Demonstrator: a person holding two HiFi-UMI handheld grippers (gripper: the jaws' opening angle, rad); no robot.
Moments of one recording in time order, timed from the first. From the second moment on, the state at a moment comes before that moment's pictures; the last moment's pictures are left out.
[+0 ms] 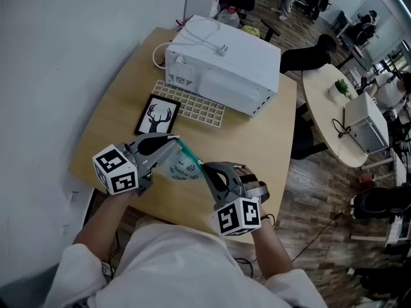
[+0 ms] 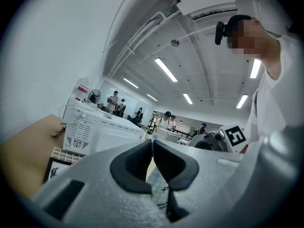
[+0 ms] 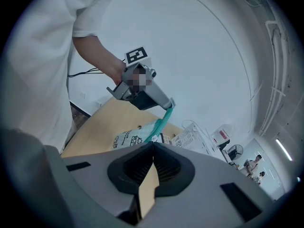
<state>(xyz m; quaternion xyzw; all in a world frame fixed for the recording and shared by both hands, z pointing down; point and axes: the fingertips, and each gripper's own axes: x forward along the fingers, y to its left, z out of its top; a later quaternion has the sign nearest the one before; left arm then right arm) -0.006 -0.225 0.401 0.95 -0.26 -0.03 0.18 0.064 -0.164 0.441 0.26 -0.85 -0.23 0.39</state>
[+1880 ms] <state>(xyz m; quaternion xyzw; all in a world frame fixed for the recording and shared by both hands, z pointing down) -0.023 -0.224 0.411 0.94 -0.31 -0.02 0.14 0.119 -0.151 0.461 0.31 -0.85 -0.15 0.40</state>
